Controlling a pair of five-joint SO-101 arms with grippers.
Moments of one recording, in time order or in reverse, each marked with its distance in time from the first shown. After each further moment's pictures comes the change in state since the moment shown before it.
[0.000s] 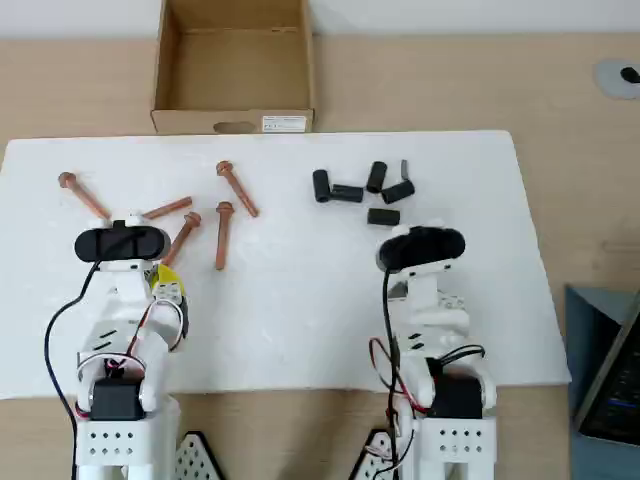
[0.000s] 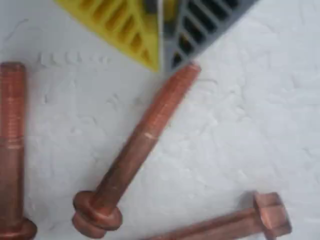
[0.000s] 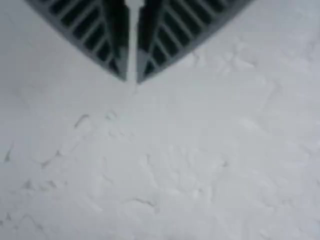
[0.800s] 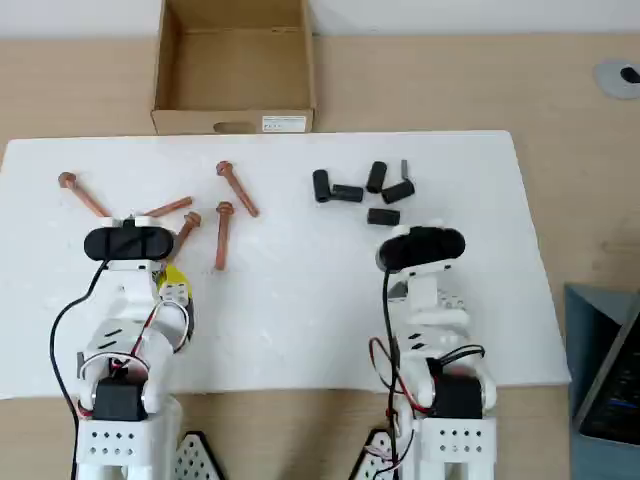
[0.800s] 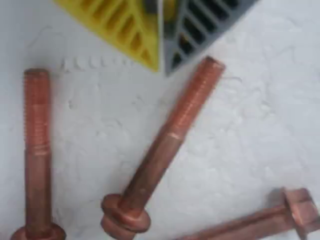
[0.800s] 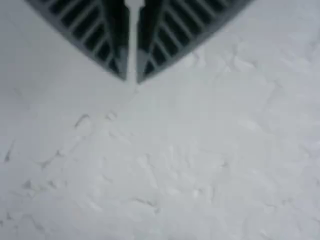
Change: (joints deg) left arm 2.5 0.0 0.0 0.0 0.0; right arm 0.0 0.0 0.0 0.0 -0.2
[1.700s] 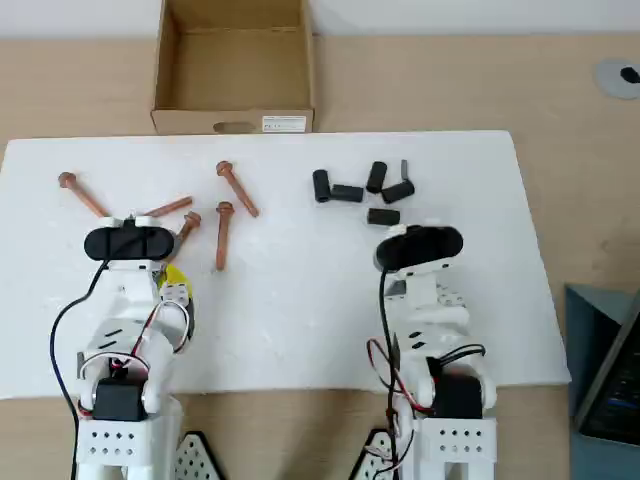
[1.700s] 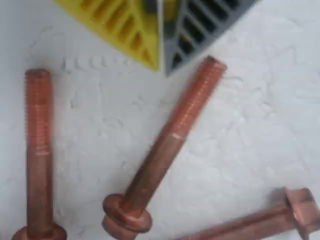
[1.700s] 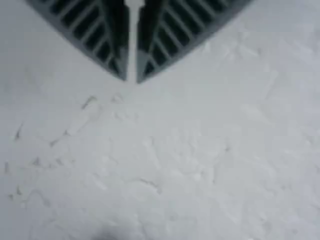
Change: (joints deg) left arm 0.1 0.0 0.0 0.0 0.1; right arm 0.0 0.0 0.0 -2.3 2.5
